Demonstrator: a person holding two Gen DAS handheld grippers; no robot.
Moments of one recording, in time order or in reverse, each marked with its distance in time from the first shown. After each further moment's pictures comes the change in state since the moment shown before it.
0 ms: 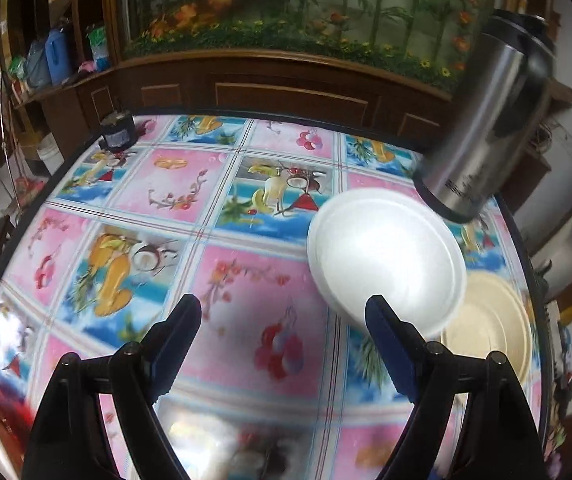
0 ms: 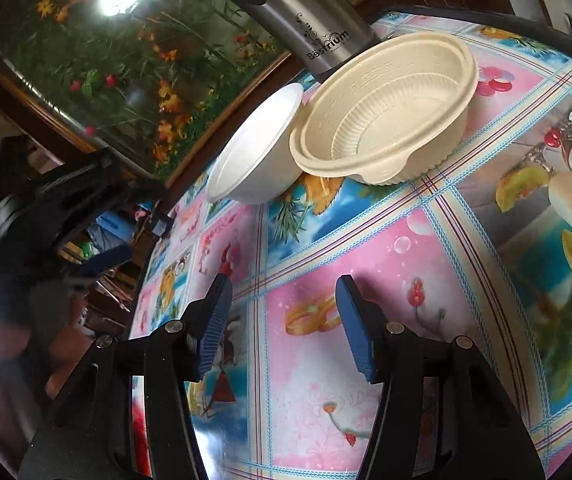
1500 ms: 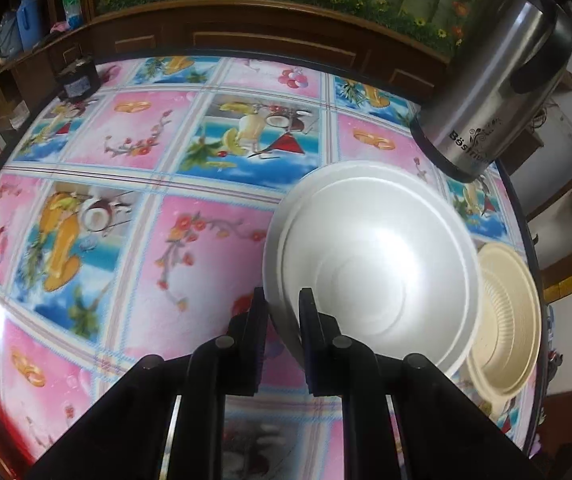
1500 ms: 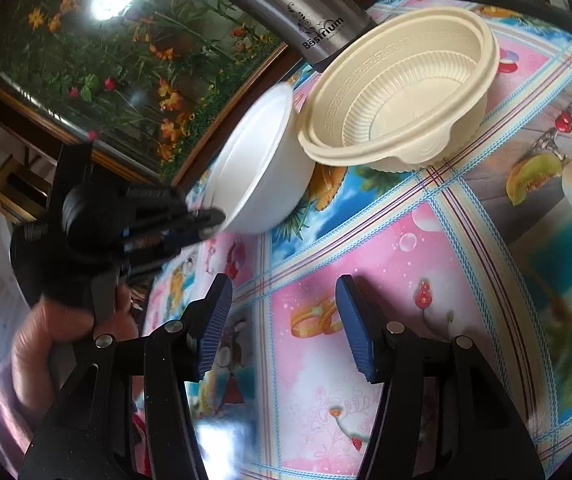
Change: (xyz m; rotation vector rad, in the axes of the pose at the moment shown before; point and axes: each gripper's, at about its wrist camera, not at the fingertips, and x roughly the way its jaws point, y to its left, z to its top) left arm 0.033 -0.001 -0.014 0.020 0.178 -0.070; right arm 0.006 -0.008 0.012 0.079 0.031 0.062
